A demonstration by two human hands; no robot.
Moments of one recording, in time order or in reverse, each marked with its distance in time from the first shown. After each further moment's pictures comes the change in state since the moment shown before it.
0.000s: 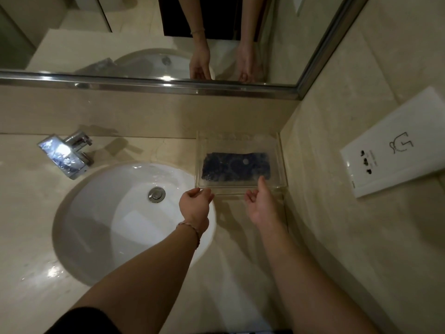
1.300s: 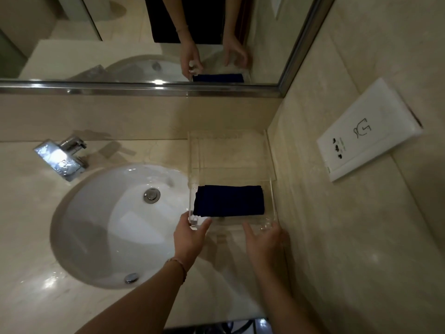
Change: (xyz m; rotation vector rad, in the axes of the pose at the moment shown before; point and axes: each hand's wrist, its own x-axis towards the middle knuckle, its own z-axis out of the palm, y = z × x) left_hand -0.057 -0.038 -0.065 0.674 -0.134 0.297; right_hand -0.052 0.074 -0.090 -0.799 0.382 -0.507
